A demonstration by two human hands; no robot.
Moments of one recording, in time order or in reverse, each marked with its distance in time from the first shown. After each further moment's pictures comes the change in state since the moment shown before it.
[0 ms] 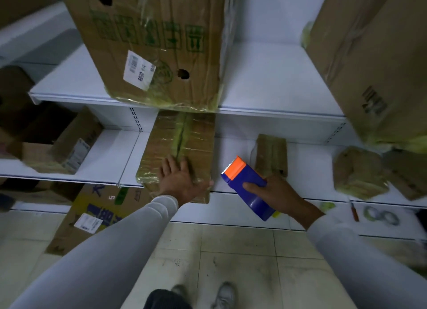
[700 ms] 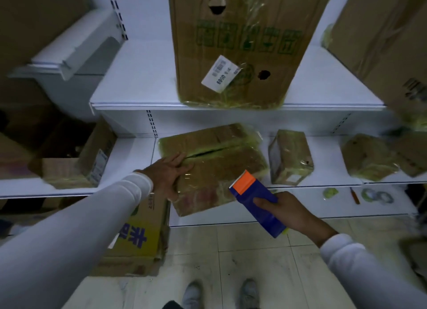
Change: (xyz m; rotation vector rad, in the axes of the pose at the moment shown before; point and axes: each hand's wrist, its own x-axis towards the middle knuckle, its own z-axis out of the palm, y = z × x) left_hand 0.048 -0.169 -0.083 0.439 -0.317 0.662; right_hand -0.034 -0.055 0.119 0.124 0.096 0.209
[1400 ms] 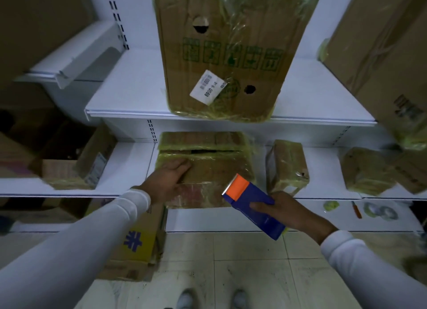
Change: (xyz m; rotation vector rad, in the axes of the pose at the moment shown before) left_hand 0.000 0.029 -0.002 -0.279 0.361 -0.026; right_hand 0.010 -0.014 -0.040 -0.080 -0.154 -0.122
